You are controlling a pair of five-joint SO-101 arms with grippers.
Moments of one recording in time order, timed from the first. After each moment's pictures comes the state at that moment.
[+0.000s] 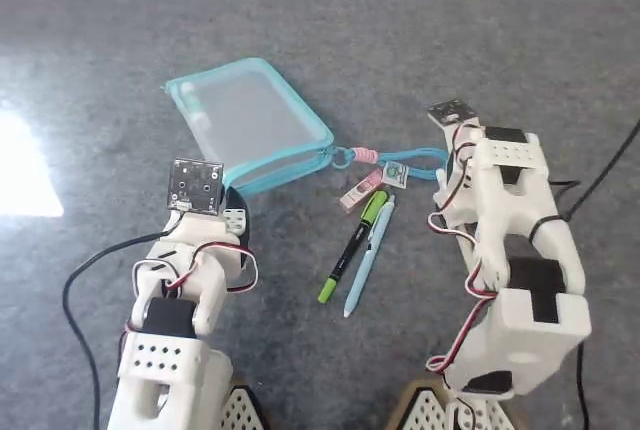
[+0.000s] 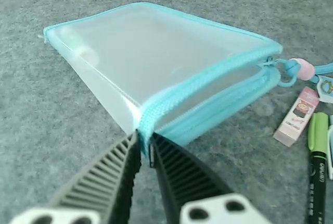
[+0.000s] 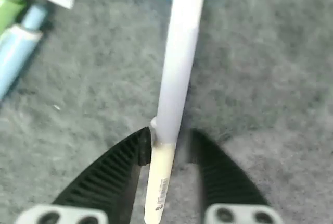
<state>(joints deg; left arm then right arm) -0.3 -73.4 85.9 36.7 3.6 -0.1 11.5 18.9 69.5 25.1</state>
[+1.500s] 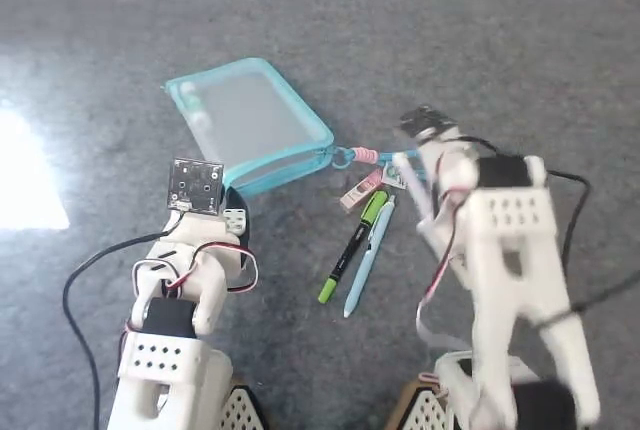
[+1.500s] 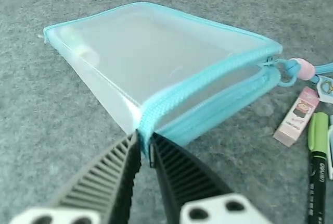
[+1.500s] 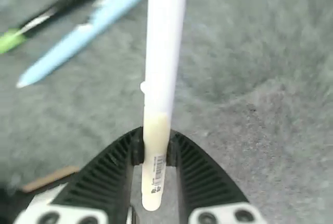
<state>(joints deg) -0.3 -73.4 85.9 36.7 3.6 -11.3 -26.8 29.5 89.4 28.2</state>
